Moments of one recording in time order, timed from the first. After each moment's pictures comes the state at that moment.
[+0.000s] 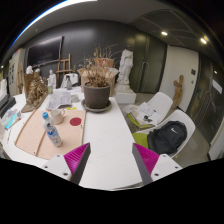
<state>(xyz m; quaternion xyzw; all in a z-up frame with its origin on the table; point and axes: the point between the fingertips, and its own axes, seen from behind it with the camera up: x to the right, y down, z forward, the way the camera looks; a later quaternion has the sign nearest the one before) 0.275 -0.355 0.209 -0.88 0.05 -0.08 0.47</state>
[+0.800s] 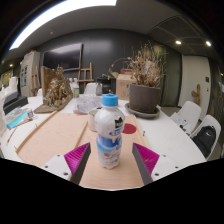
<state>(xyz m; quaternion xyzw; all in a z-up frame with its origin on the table) 0.008 -0.200 0.073 -0.83 -0.01 -0.02 0.55</state>
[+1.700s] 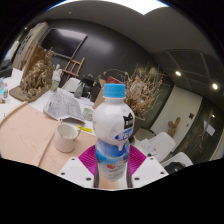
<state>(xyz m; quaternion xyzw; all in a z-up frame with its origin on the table) 0.068 -0.090 0.150 -0.79 -0.06 -0.24 0.55</state>
